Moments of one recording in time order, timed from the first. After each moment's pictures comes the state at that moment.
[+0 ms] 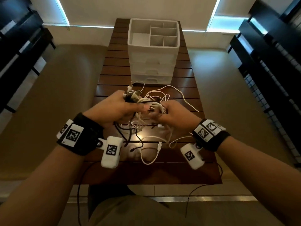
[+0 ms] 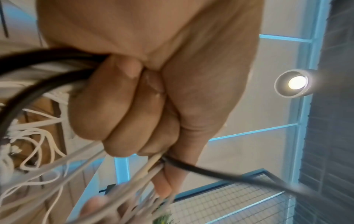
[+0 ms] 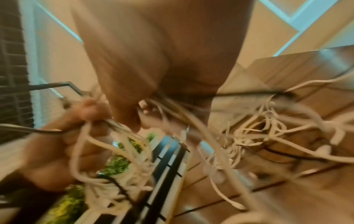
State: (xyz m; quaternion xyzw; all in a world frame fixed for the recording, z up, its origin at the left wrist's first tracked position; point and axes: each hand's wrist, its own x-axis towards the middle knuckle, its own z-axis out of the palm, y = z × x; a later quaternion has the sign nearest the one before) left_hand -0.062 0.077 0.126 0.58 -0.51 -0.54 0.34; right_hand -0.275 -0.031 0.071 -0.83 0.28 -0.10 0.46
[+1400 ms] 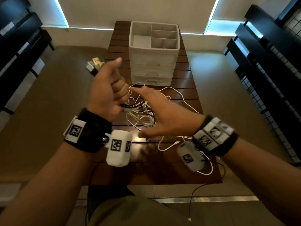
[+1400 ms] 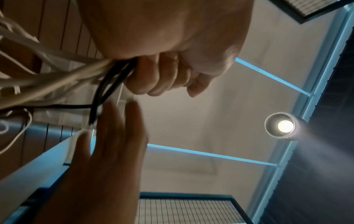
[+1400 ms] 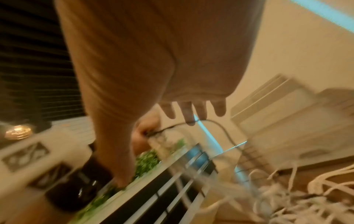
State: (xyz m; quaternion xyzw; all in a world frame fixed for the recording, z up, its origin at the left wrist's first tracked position) left_hand -0.065 0.069 0.148 0.40 -0.25 -0.54 0.69; right_hand -0.250 0.007 0.129 -0.93 0.19 -0.09 0.30
